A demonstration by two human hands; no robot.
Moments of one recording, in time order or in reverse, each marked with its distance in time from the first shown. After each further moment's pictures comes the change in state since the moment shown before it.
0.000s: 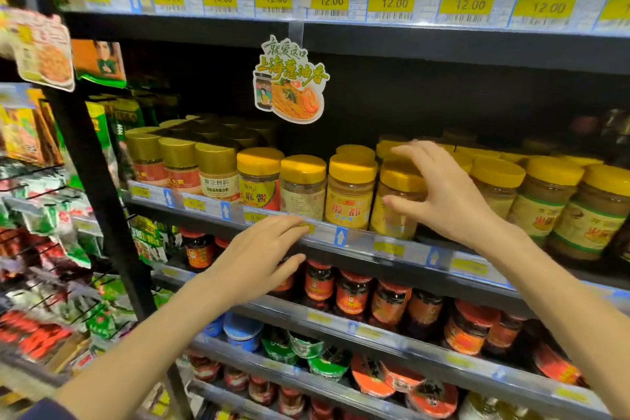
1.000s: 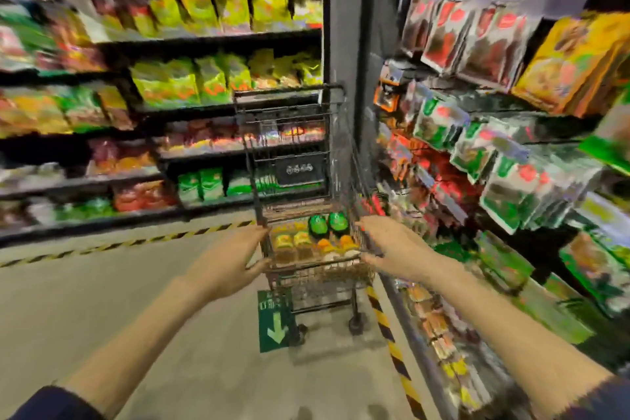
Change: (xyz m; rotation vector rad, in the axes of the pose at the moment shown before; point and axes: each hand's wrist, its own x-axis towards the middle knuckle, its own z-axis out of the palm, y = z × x) left_hand -0.581 -0.250 -0.104 0.108 -0.332 -1.370; right_hand 0.035 -0.626 0.354 0.252 -0.805 -1.030
